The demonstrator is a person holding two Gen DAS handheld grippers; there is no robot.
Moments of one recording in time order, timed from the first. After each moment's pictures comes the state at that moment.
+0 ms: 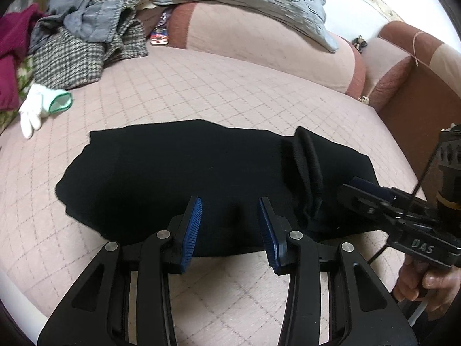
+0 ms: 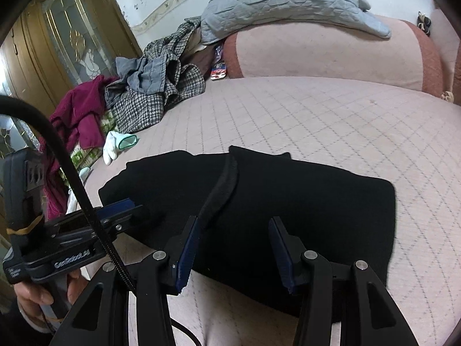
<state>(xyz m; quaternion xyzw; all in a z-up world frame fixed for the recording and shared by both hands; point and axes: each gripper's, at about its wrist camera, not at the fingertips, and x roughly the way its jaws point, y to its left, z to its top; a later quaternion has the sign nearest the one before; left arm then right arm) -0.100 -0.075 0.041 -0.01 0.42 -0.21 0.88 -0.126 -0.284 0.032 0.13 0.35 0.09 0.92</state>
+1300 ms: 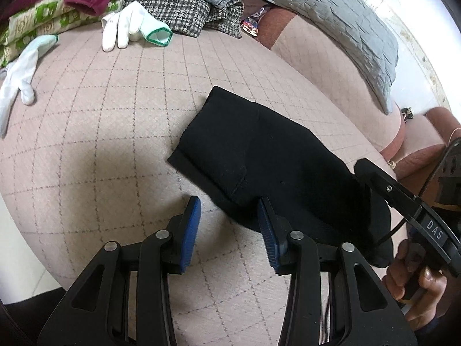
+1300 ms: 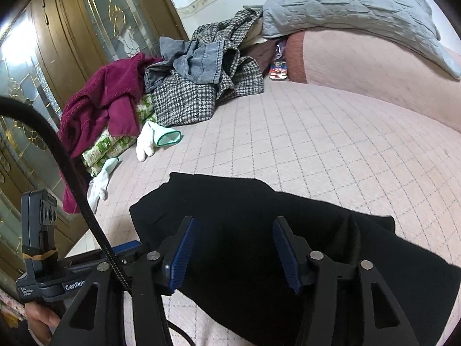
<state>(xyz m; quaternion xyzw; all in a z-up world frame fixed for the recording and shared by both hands) -0.094 0.033 0.016 -0.18 0.45 -0.11 0.87 -0.058 -0.205 0.056 0.08 0.34 0.19 0.92</state>
